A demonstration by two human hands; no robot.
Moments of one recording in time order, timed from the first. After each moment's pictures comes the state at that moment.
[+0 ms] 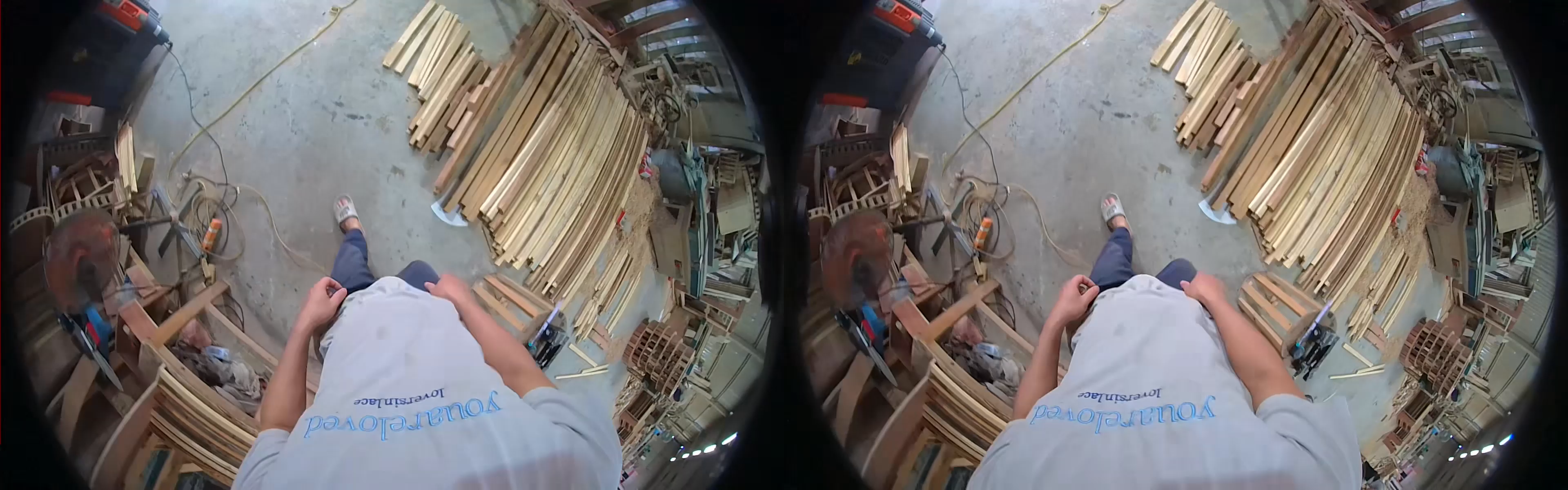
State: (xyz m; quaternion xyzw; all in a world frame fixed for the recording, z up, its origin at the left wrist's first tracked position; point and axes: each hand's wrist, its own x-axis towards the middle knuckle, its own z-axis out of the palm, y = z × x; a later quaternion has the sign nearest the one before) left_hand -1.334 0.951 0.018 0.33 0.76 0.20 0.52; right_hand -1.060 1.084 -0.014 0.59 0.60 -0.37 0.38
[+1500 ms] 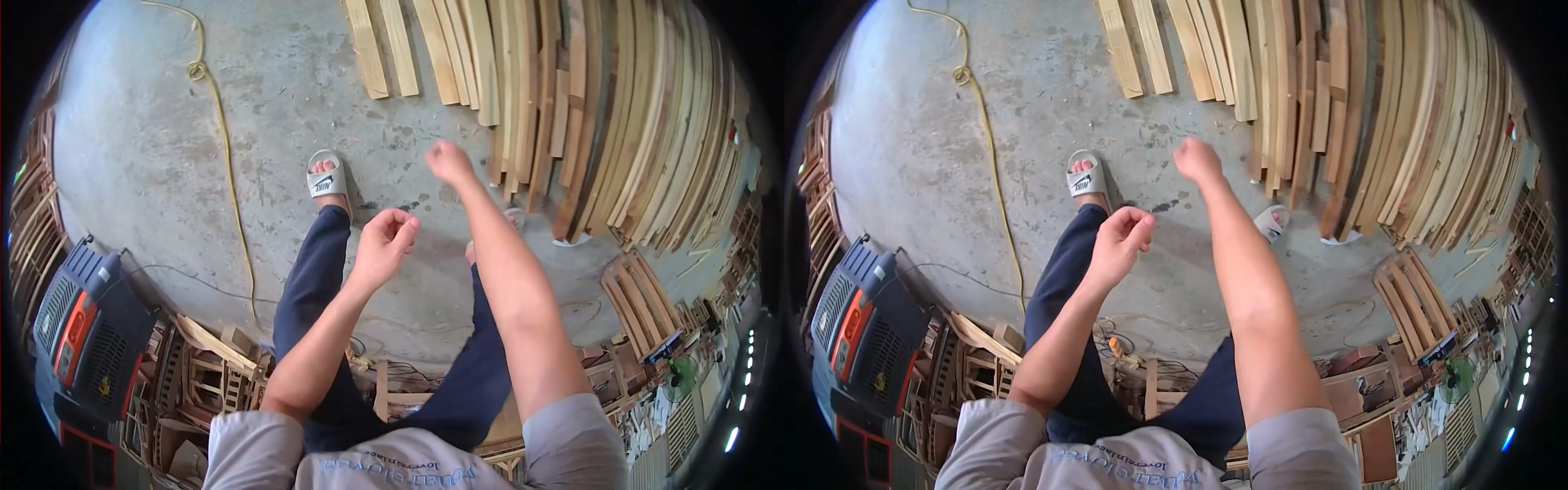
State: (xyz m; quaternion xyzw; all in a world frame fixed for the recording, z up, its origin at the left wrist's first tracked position) left_hand -1.511 1.694 -0.345 0.24 0.62 0.09 0.74; right_hand -1.350 1.696 -0.530 0.75 0.41 -0.52 0.07
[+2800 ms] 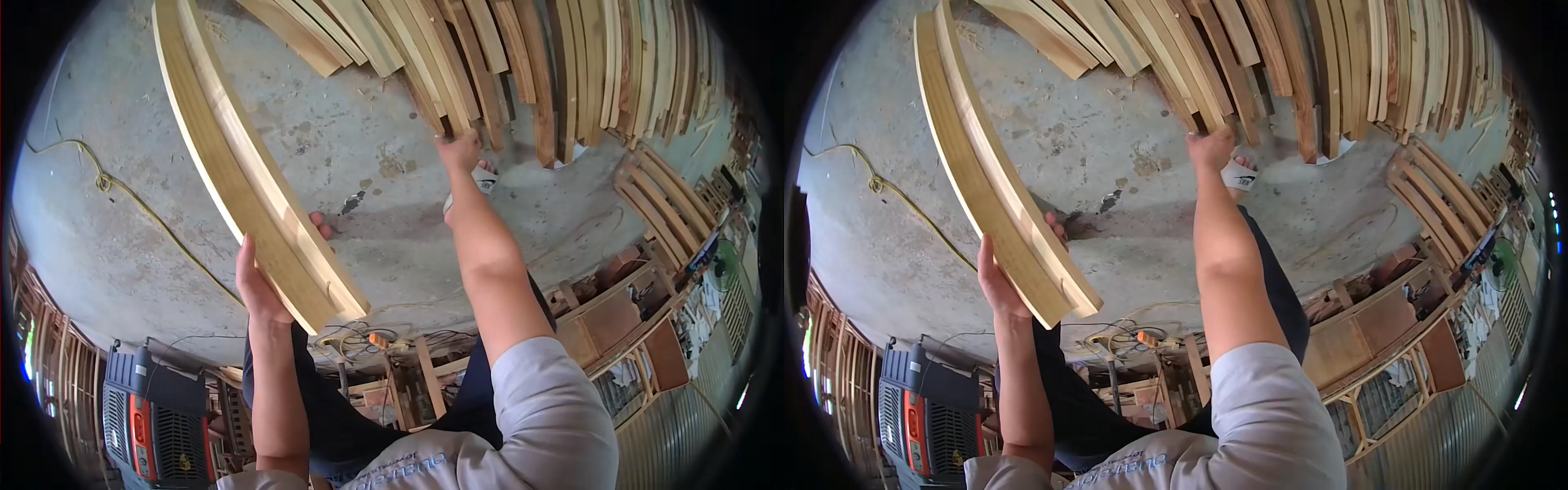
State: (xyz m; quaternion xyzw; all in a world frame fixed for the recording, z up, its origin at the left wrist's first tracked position) left_hand -1.496 1.718 -0.385 -0.09 0.49 0.15 0.86; right_hand -1.248 1.521 -0.622 0.97 0.07 -0.22 0.00
